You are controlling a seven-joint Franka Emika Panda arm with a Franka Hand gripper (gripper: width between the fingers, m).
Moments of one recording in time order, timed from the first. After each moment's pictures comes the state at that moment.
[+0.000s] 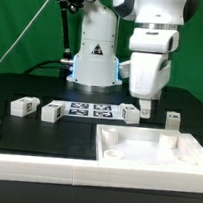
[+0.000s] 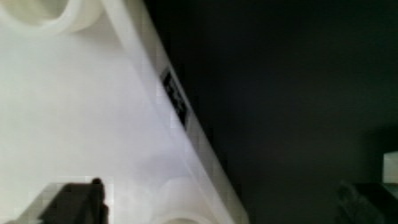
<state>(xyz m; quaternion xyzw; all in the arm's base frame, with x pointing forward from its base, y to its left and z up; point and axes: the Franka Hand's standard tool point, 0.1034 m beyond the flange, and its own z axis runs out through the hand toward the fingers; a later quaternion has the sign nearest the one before) 0.477 0.088 0.057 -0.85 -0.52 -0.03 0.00</state>
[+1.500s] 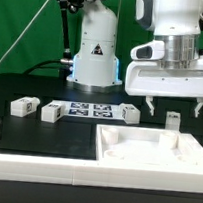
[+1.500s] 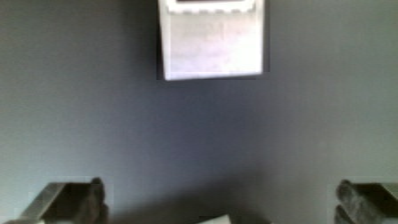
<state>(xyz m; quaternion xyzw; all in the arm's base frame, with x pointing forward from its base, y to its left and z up) 0.441 0.148 0.039 -0.99 0.12 -0.01 0.06</state>
